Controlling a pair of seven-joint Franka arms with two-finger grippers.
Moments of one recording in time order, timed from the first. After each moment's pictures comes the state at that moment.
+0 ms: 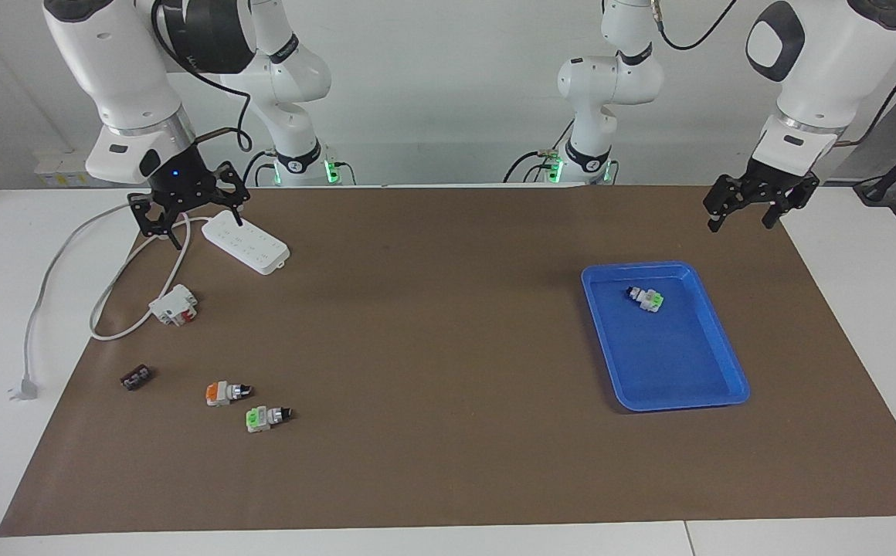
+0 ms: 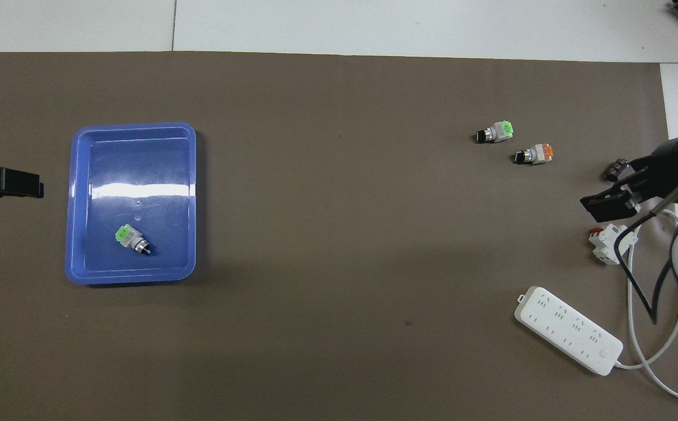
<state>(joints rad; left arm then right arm) -0.14 -0.08 0.14 -1.77 0.04 1.78 0.03 0.06 -0.04 -0.04 -1.73 0.01 1.76 -0.65</state>
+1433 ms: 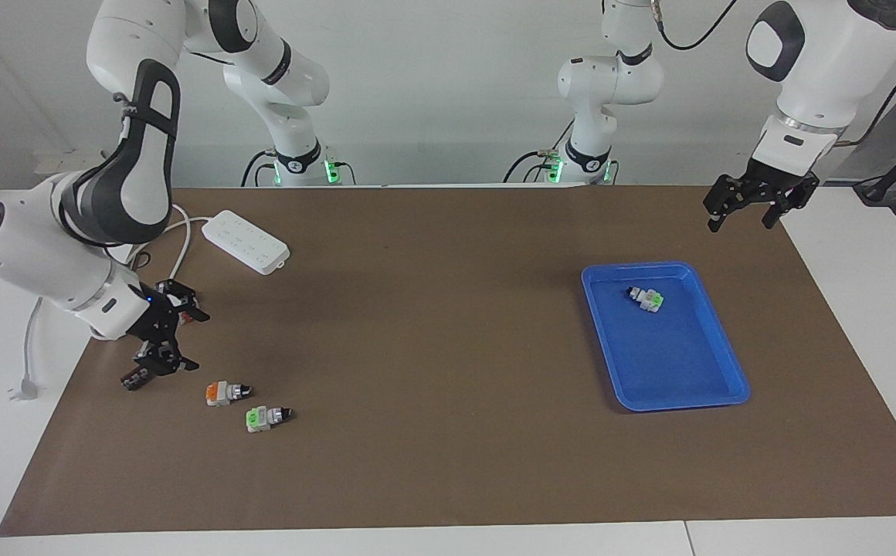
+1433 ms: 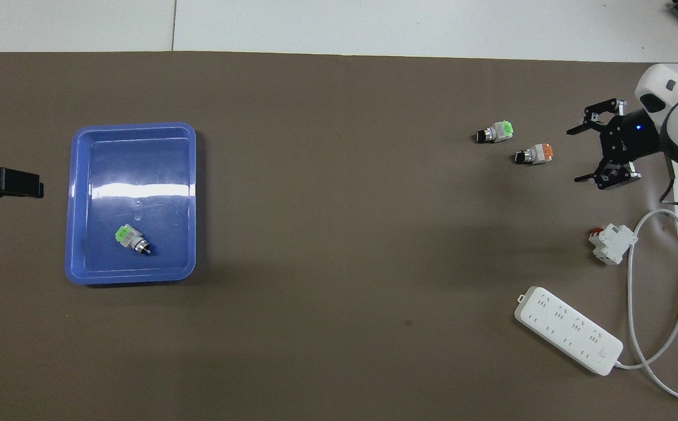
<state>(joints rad) -0.14 -0.08 0.14 -1.77 0.04 1.78 0.03 -0.29 0.48 0.11 -1.50 0.31 1.84 -1.94</state>
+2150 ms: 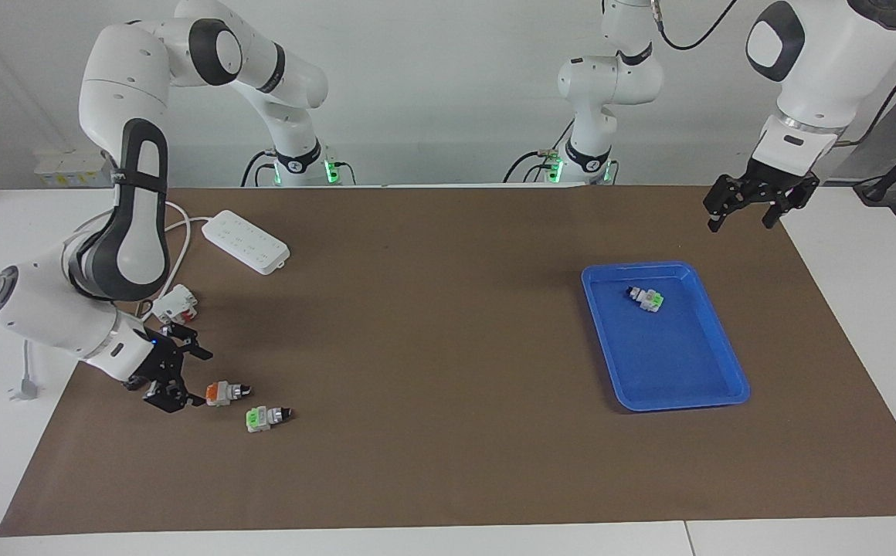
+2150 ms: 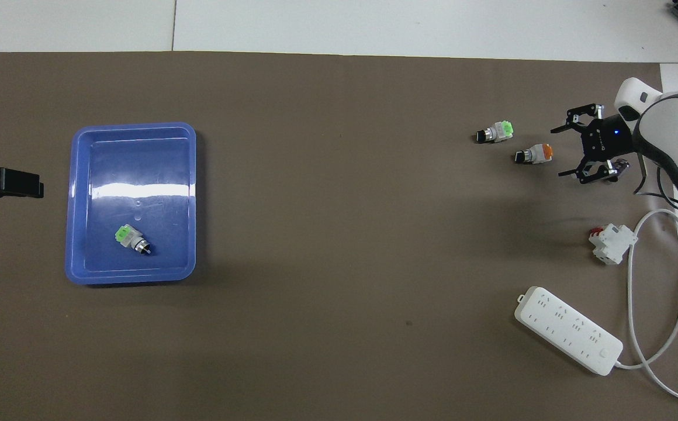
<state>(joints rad) -0.14 -0.08 0.14 -1.77 0.04 1.78 0.03 -0.37 0.64 0.19 -1.46 0.31 2.01 -2.07</state>
